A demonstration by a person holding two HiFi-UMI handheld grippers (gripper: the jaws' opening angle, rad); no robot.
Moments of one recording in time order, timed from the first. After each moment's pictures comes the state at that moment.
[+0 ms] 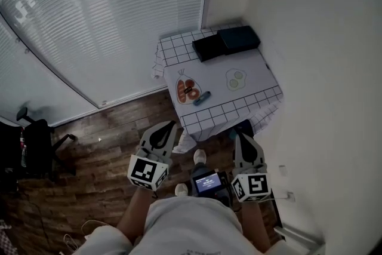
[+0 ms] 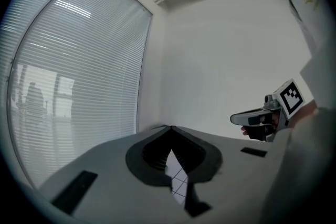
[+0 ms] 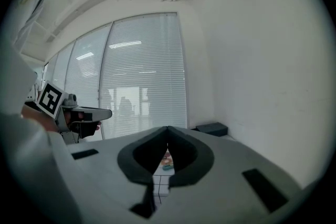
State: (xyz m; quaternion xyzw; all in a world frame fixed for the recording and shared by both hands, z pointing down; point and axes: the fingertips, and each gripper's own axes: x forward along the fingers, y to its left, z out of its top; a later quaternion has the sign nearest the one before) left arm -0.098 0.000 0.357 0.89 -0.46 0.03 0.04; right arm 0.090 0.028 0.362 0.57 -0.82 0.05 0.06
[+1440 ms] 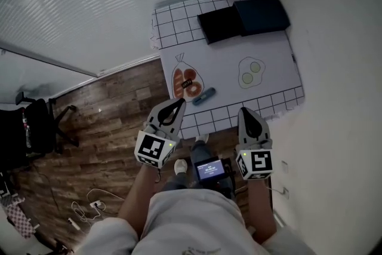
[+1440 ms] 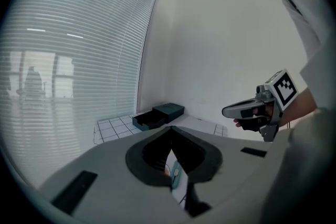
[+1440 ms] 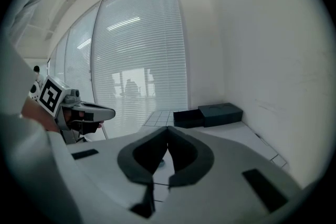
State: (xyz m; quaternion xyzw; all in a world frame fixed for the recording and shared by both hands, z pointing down) left arm -0.053 -0.175 0.476 0.87 -0.46 0.10 0.12; right arm 0.114 -0.169 0.469 0.52 -0.84 0.11 0.15
